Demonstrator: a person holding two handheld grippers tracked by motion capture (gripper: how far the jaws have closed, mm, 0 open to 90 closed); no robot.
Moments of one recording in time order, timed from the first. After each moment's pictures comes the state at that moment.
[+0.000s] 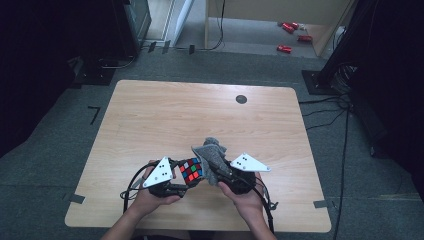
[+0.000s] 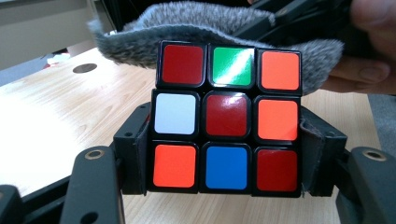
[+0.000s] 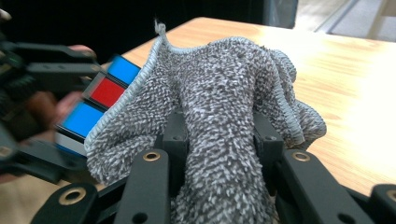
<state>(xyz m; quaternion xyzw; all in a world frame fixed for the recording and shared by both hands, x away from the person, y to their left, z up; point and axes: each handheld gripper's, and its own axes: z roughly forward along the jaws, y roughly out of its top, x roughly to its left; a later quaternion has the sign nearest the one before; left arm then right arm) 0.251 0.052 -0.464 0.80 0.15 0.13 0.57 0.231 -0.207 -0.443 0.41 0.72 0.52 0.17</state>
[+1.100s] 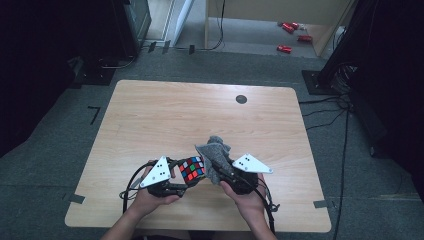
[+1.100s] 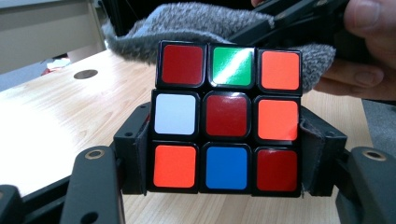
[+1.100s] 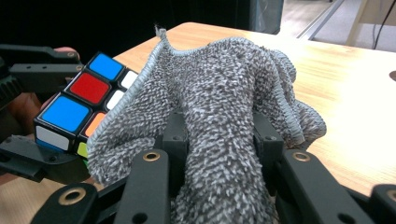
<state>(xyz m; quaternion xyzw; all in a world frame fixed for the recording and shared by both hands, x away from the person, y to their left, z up) 0.251 0.053 -0.461 0.79 0.15 0.12 0.58 0.226 -0.210 -0.437 0.42 0.72 0.52 0.20</state>
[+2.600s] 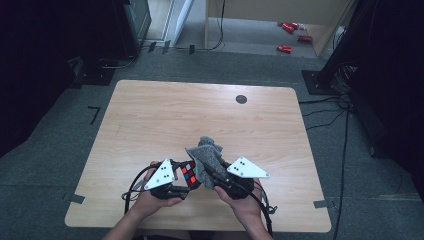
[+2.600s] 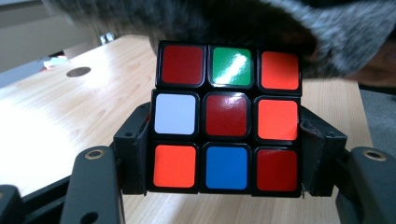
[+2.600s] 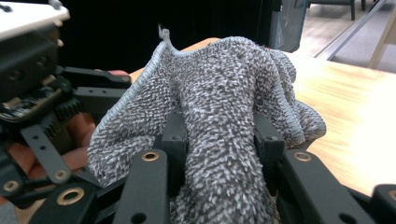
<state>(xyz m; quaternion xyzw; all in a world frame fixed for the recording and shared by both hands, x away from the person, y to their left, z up) 0.246 0.047 -0.462 0.80 0.14 0.13 0.57 0.213 -0.196 -0.424 0.38 0.72 0.55 0.19</state>
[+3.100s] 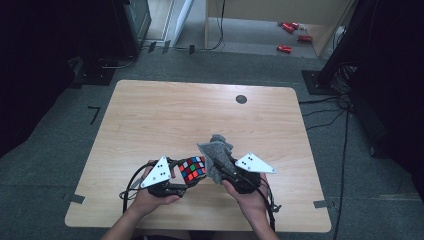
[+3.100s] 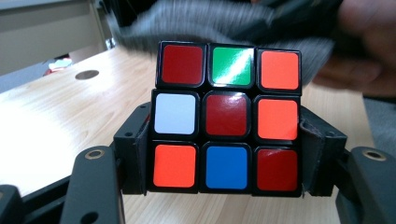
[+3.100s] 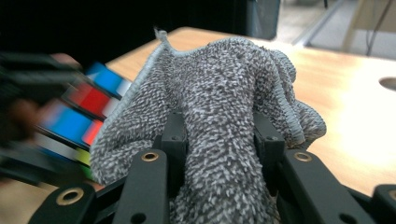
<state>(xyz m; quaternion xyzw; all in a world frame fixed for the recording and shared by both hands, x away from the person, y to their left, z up) 0.250 0.051 -0.463 0.80 0.15 0.13 0.57 0.225 -0.215 -0.432 0.42 0.71 0.52 0.21</state>
